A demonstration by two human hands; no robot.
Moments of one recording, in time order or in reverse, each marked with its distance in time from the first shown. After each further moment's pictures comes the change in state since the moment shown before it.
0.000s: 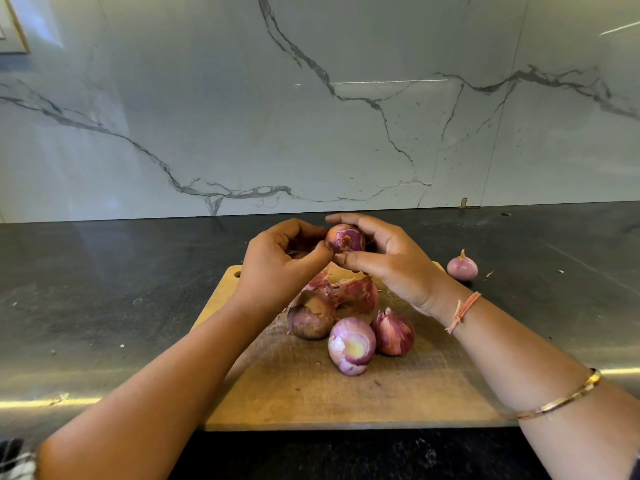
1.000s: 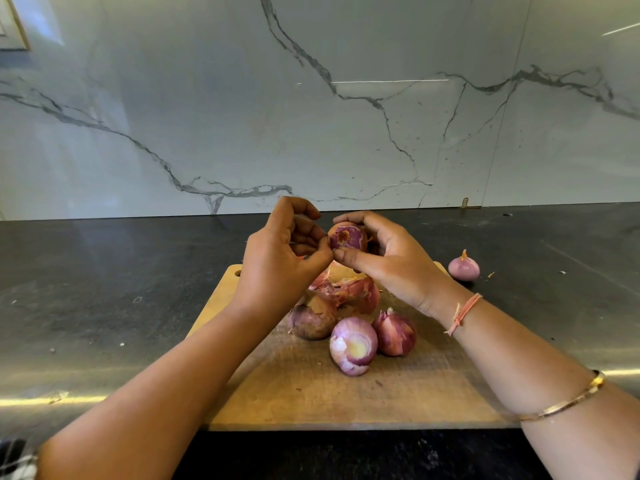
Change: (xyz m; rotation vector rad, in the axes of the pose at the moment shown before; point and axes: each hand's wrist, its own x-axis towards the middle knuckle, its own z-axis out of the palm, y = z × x) left_hand -0.002 0.001 0.002 0.065 0.069 0.211; right_hand 0.003 0.008 0.001 -0.092 0.088 -0.033
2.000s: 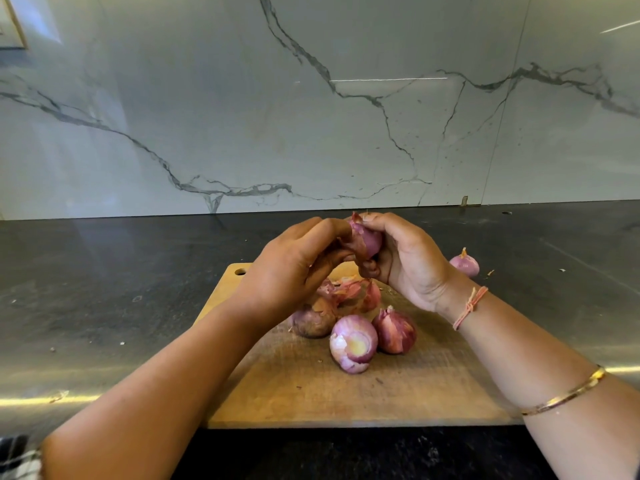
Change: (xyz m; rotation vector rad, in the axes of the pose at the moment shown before) left_hand 0.005 -0.017 -0.003 0.268 -0.259 0.481; right_hand -0.002 -0.020 0.002 0.493 0.003 0.281
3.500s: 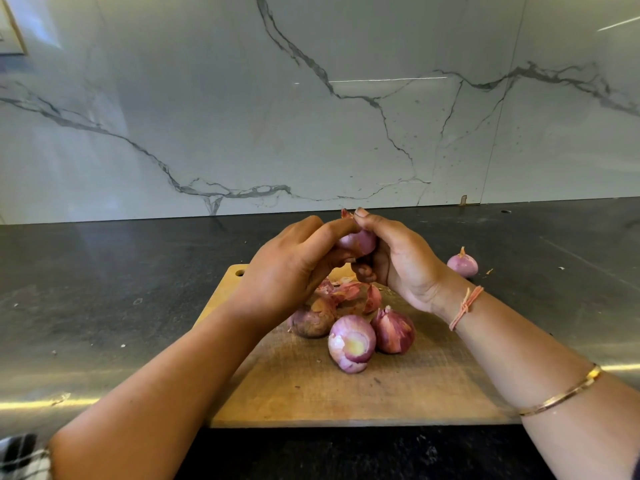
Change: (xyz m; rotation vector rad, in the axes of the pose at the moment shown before) left_hand 0.002 0.000 0.000 0.182 0.012 0.078; right_hand -0.001 0.001 0.001 -0.061 -0.045 -0.008
